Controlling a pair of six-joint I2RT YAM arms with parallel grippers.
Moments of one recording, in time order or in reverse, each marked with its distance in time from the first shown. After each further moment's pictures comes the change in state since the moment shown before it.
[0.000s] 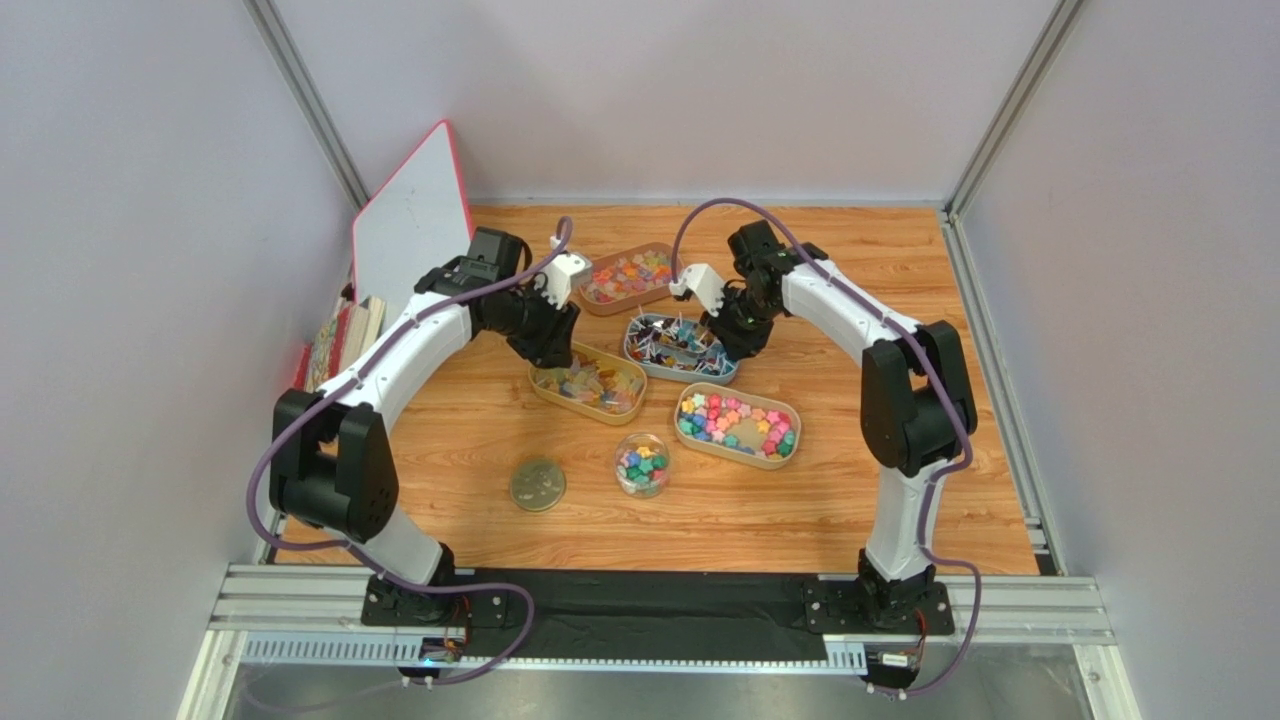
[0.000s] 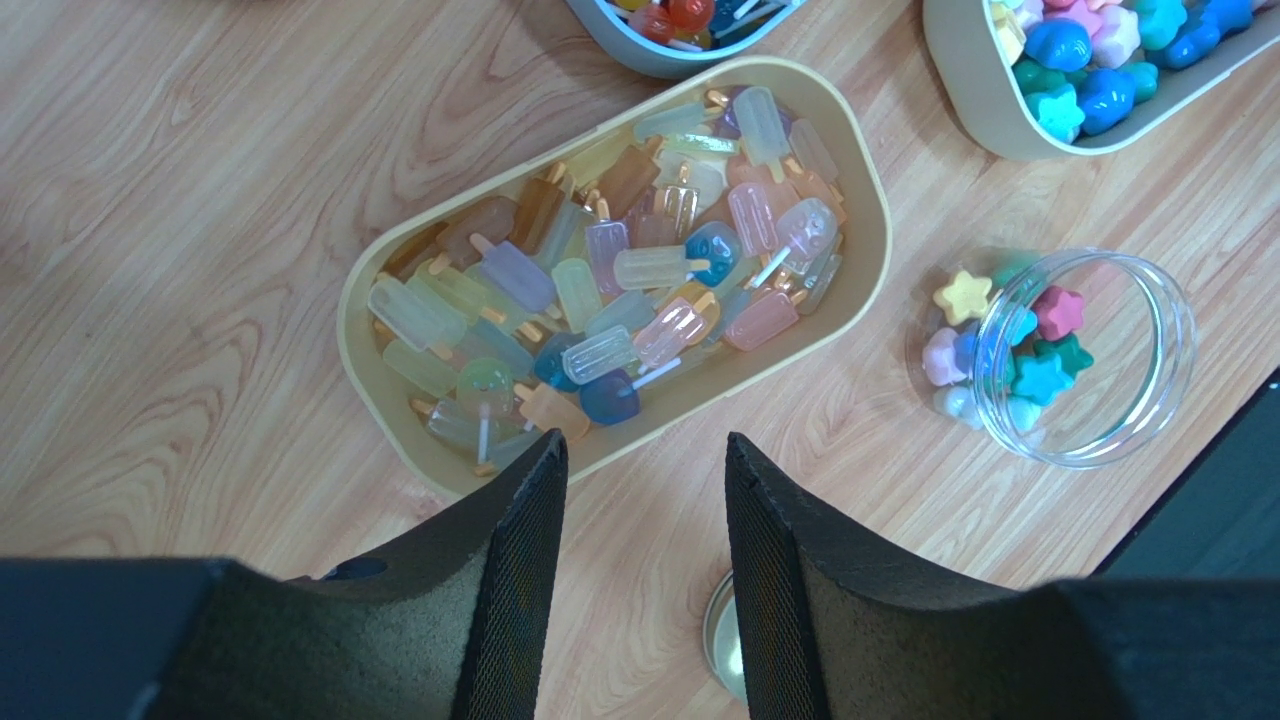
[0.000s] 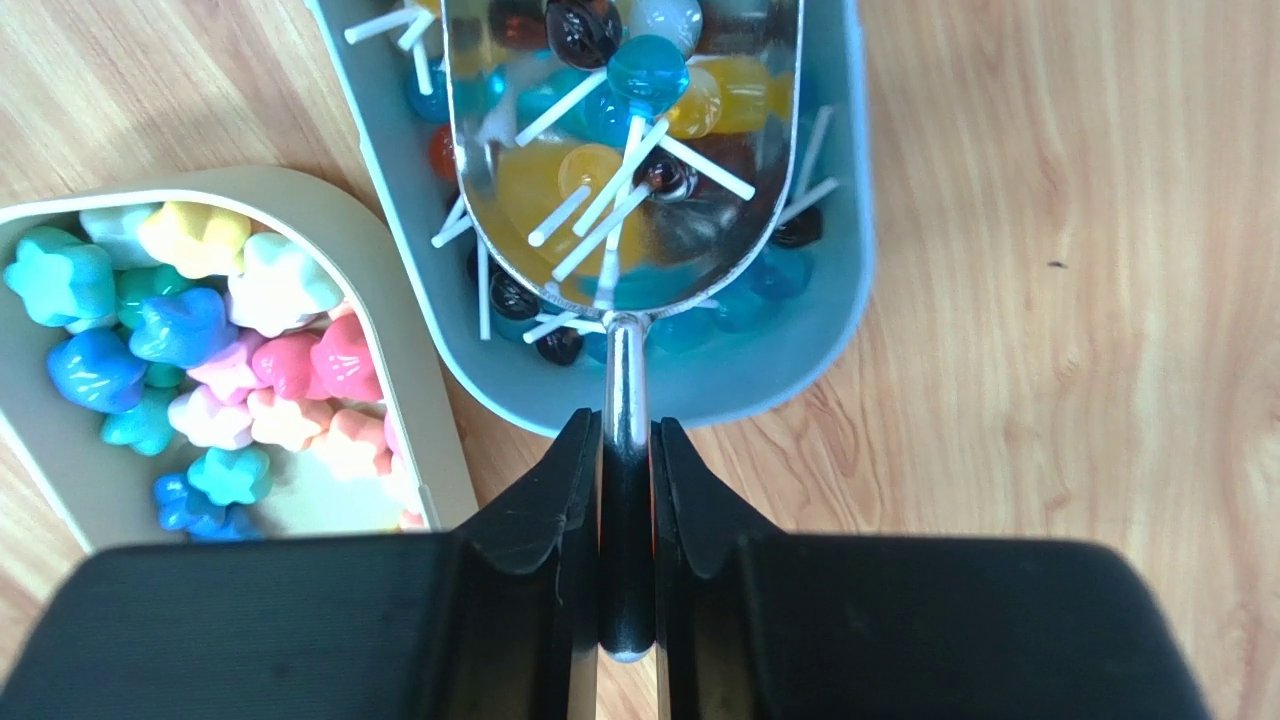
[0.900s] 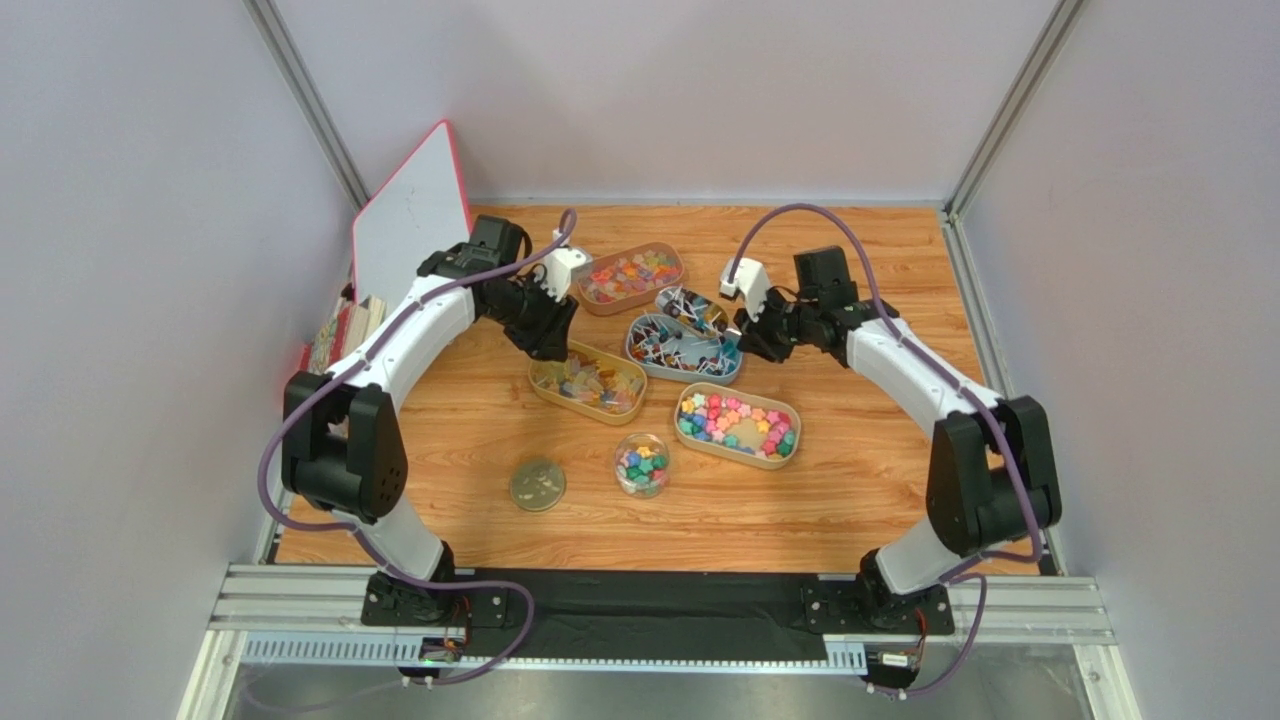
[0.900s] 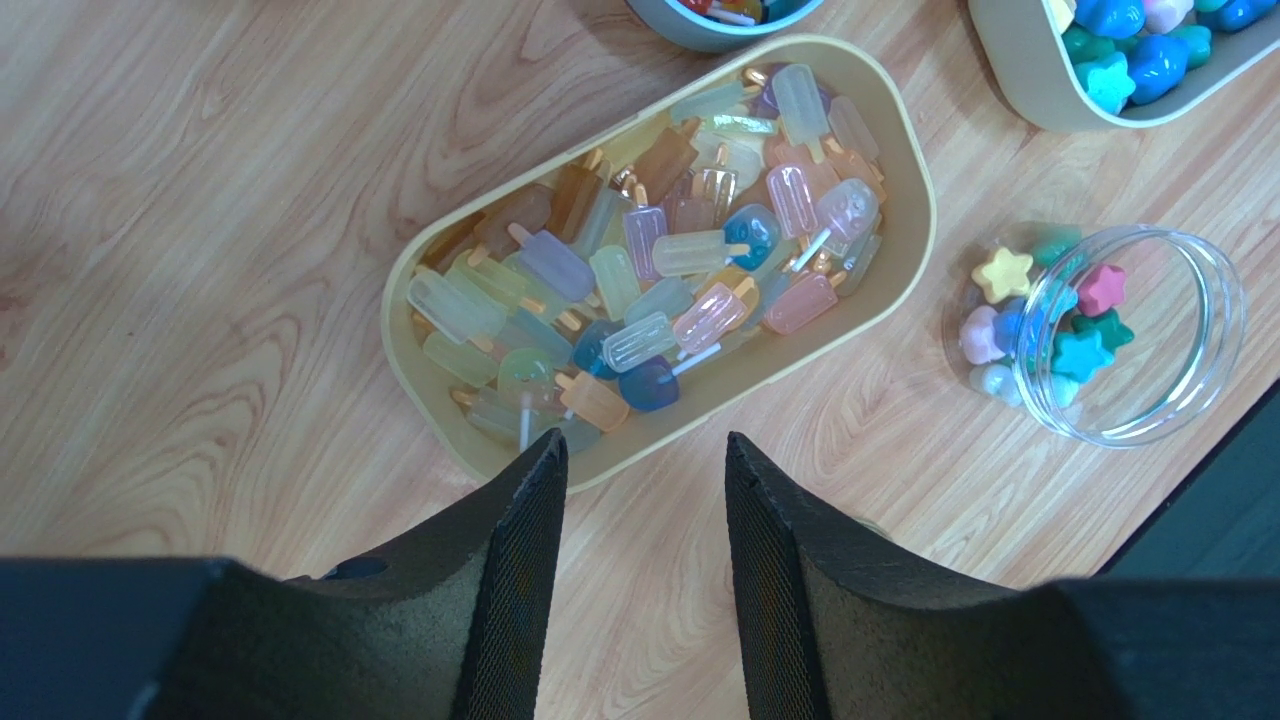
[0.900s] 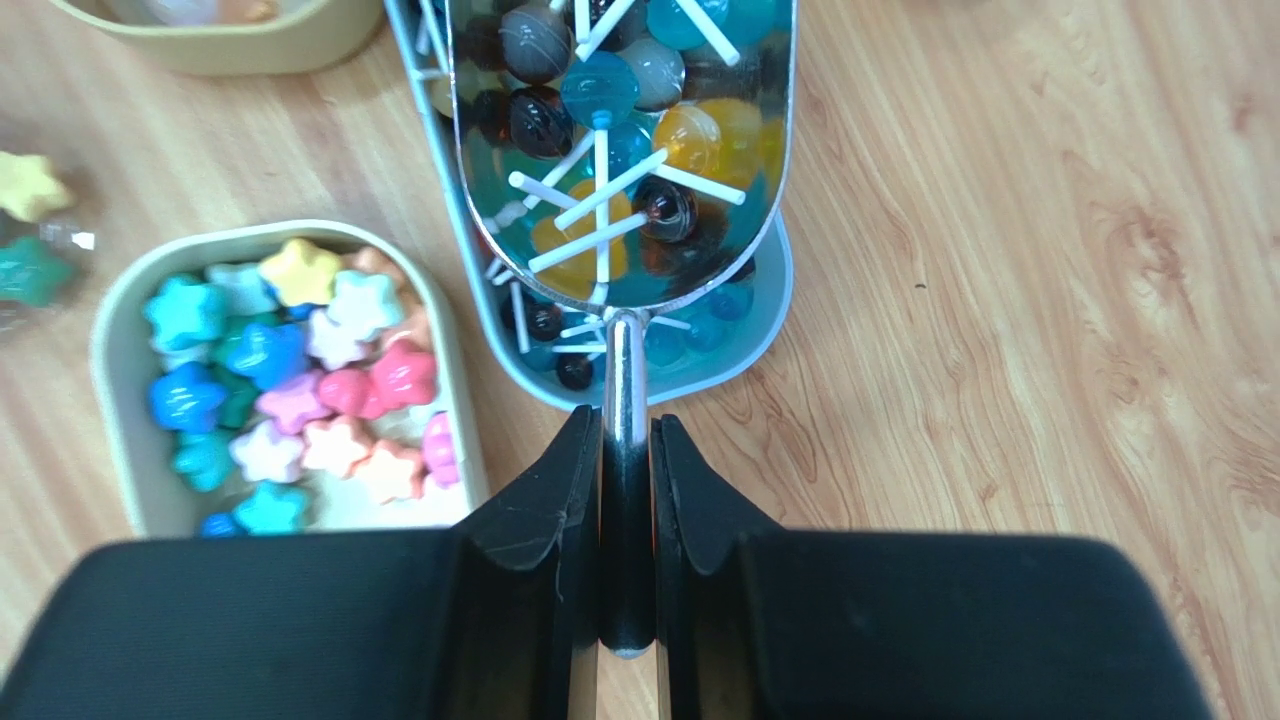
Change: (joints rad) left arm 0.025 0.081 0.100 -0.095 -0.002 0.069; right arm -0.111 -0.373 -0.481 0.505 -0.233 0.054
